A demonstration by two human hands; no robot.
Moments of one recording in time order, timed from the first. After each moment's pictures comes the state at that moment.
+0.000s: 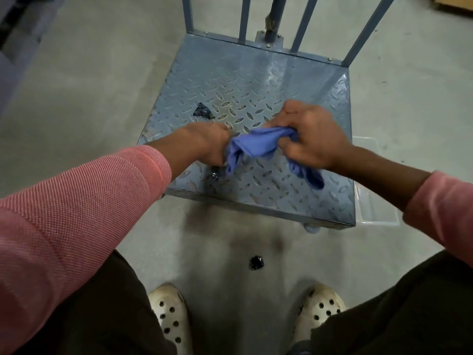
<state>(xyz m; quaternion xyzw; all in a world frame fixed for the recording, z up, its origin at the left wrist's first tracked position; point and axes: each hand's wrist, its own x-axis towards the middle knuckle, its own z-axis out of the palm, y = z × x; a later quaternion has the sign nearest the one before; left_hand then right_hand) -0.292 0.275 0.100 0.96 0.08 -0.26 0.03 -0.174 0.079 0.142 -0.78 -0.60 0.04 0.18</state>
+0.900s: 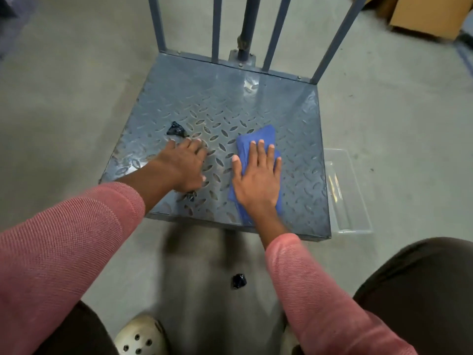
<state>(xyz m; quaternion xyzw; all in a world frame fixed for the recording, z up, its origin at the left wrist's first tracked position) -0.298 0.267 0.086 0.96 0.11 -0.24 -0.03 -0.216 0.103 0.011 -0.96 -0.26 -0.01 0.12</state>
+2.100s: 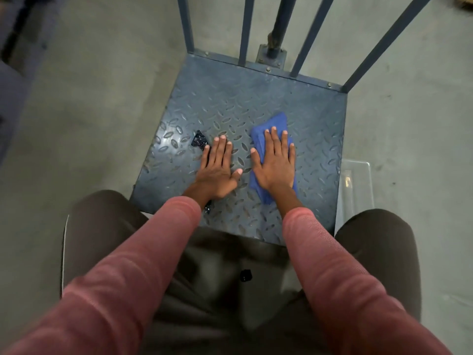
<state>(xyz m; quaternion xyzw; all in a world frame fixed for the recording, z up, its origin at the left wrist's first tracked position) -0.261 0.262 0.027 0.94 0.25 -0.14 0.20 -0.132 0.139 0.016 -0.94 -0.33 0.07 0.11</state>
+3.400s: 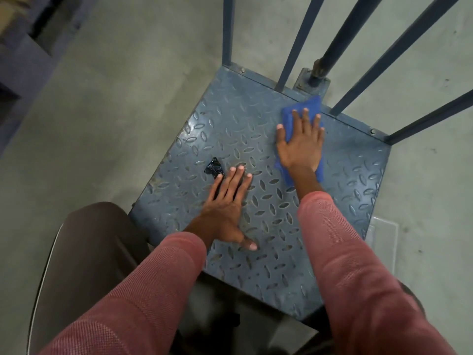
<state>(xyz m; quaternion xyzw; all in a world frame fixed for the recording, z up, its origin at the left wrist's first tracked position) -0.259 0.270 0.034 0.93 0.24 -0.17 0.24 -0.011 0.256 0.016 -0.92 -0.37 0.05 0.09</state>
